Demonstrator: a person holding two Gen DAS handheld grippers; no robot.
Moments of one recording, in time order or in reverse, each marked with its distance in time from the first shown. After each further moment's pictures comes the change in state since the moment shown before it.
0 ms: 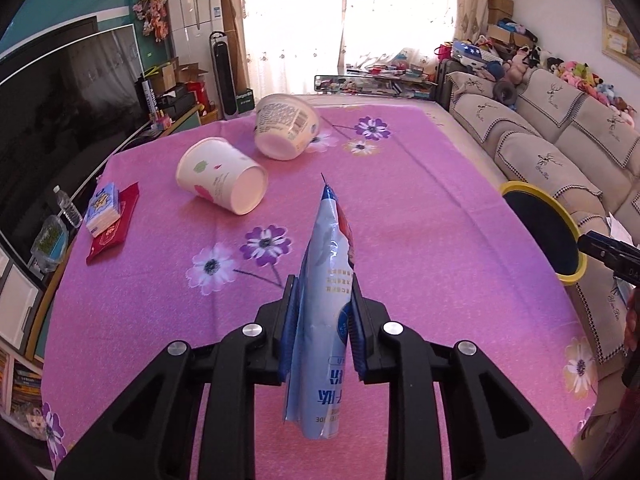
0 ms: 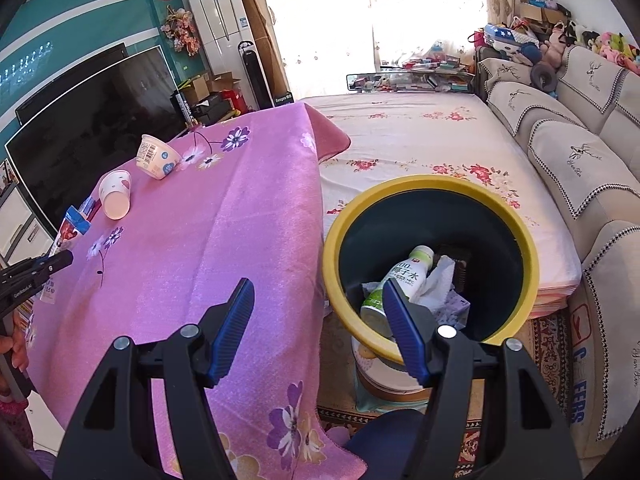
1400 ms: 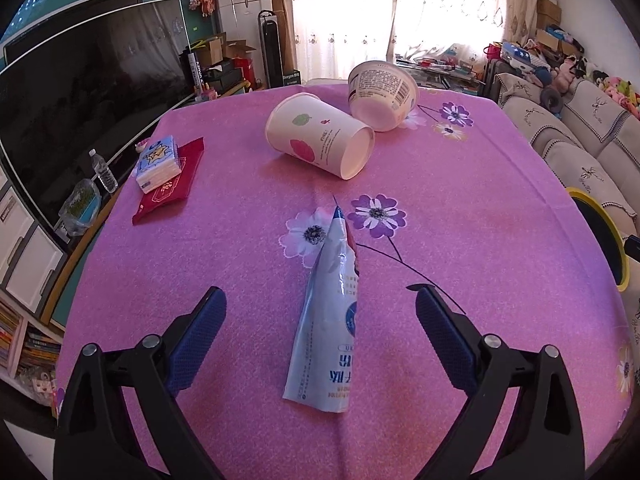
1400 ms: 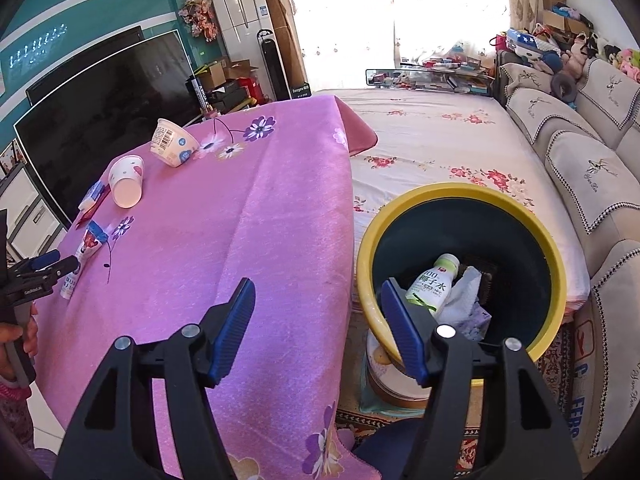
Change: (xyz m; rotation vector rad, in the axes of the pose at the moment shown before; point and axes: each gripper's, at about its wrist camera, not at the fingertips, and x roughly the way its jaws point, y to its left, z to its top) left arm 0.028 0.086 -0.022 -0.113 0.070 0.140; right arm 0.021 0.033 0.008 -0.066 0.039 0.038
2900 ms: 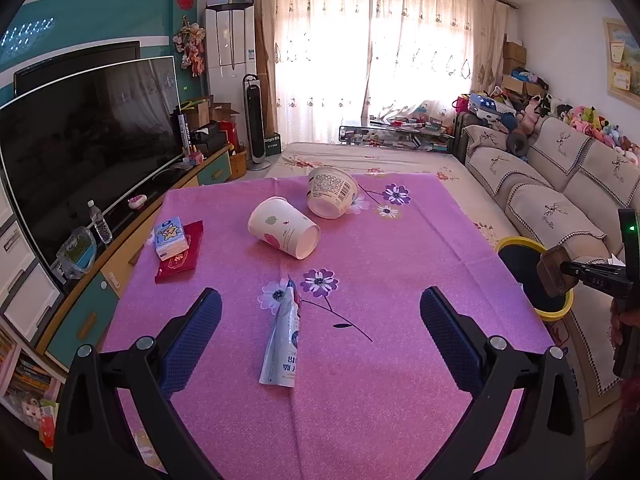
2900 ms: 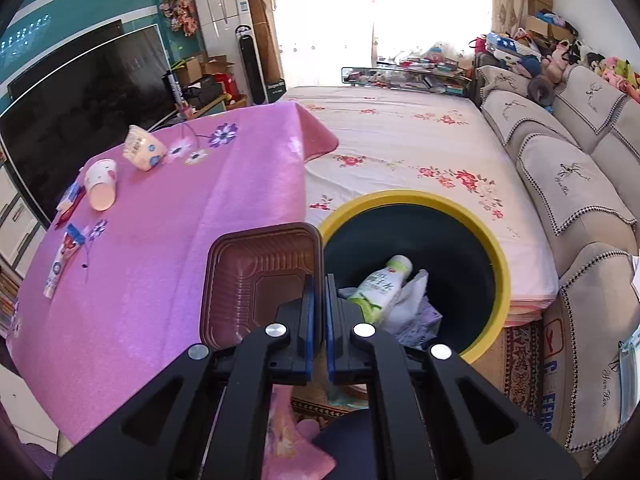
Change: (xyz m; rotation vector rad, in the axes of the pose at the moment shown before) left arm -0.145 -0.031 0.007 0.019 -0.244 -0.078; right arm -0.019 -0.039 0.016 0.000 0.020 -0.120
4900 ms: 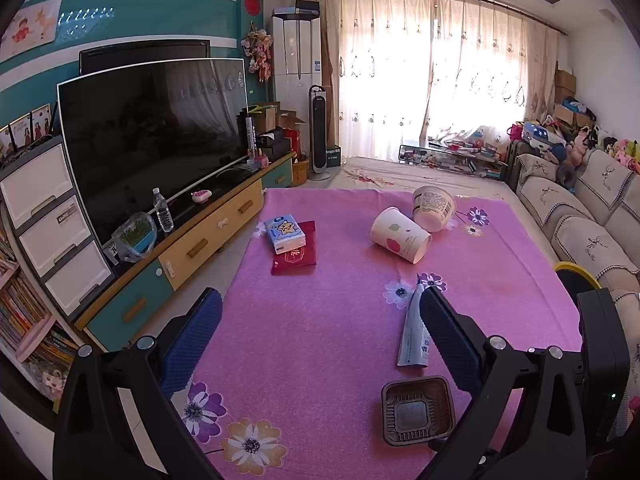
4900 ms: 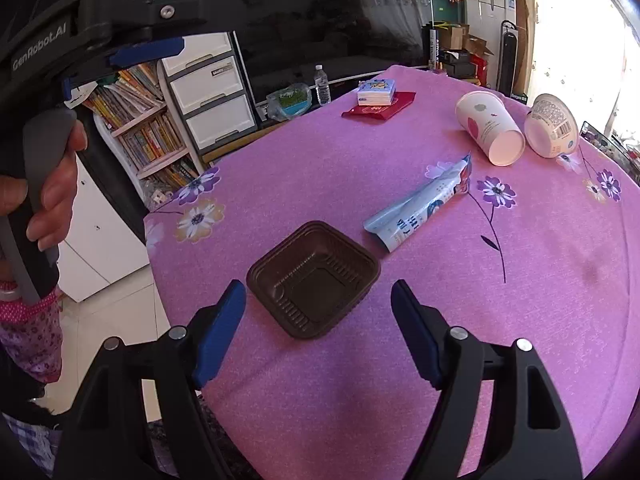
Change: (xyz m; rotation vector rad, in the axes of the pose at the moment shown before) left arm -0.065 0.137 -0.023 -0.109 -0.055 0.175; right arm -0.005 0.358 -0.074 -0.578 0.118 0.594
